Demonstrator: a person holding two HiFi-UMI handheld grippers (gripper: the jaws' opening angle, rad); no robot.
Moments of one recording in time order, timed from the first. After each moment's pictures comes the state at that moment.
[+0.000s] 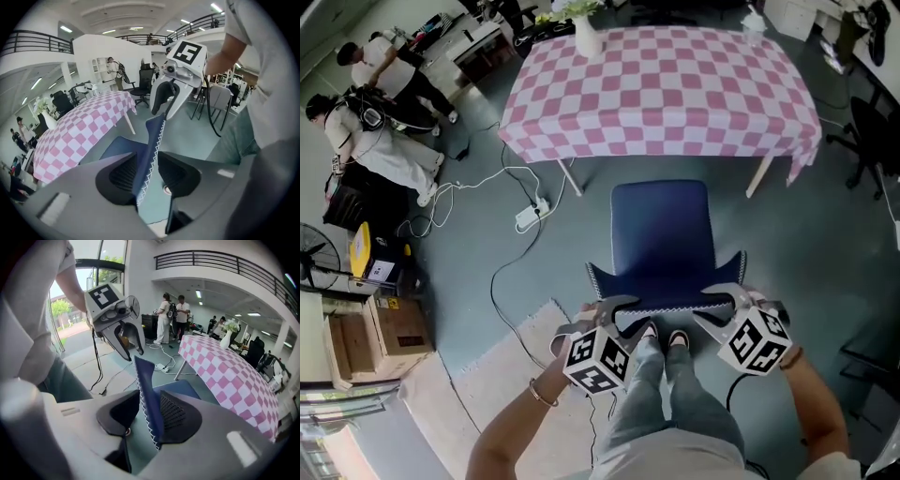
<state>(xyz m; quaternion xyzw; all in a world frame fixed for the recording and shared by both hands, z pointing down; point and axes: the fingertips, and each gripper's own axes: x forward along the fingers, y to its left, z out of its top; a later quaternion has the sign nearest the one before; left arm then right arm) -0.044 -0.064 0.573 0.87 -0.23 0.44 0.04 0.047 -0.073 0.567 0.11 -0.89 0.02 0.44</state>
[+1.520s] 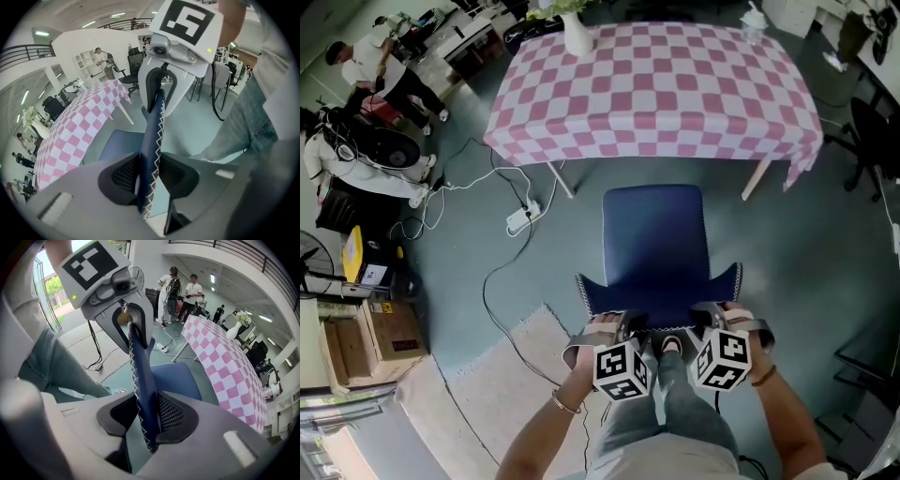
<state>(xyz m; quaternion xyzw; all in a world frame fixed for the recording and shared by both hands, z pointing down) -0.016 -0.079 0.639 0.83 -0.19 0.52 -0.01 0.056 -0.083 0.636 0.11 -0.82 -0.02 0.57</state>
